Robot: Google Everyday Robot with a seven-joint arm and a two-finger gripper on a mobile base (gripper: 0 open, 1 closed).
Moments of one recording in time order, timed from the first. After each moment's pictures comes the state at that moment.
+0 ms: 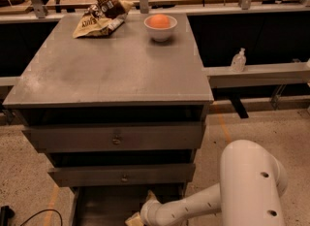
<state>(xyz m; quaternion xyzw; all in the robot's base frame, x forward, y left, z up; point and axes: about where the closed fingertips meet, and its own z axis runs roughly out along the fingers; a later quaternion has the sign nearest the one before) 0.474 0.073 0.235 -0.41 0.83 0.16 0.33</state>
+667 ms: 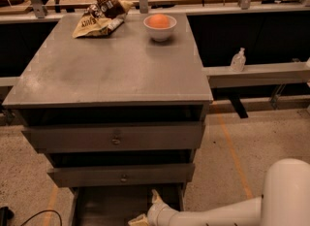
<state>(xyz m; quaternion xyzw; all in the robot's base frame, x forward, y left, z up) 0.457 0.053 0.292 -0.40 0.81 0.19 0.39</state>
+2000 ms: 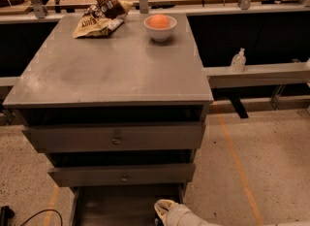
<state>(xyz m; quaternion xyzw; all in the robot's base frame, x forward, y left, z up) 0.428 -0.020 0.393 -0.37 0.81 0.15 0.44</state>
